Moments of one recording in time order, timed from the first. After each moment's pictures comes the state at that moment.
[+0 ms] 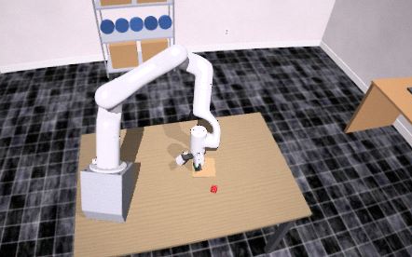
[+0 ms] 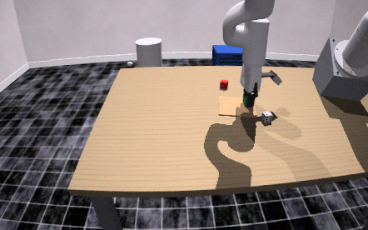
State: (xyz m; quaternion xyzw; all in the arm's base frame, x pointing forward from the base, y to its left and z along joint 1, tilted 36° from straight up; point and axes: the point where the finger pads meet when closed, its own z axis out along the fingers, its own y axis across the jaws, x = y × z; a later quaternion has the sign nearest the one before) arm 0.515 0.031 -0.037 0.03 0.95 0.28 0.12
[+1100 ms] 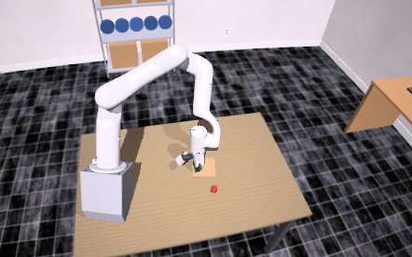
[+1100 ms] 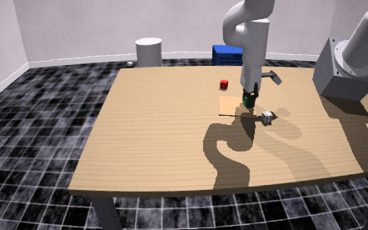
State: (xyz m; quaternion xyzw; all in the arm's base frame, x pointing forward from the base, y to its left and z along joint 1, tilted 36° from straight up) arm 0.515 0.031 -0.037 0.03 0.95 0.28 0.12
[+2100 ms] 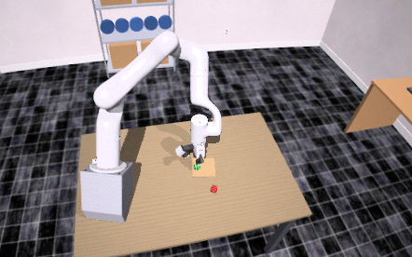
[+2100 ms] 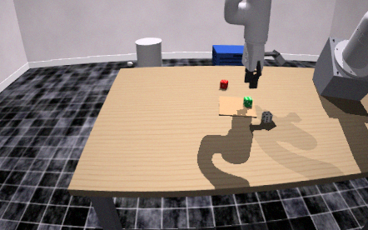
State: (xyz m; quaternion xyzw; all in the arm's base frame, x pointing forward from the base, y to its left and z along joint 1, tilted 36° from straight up) arm 0.494 -0.012 0.029 0.03 0.95 0.28 0.12
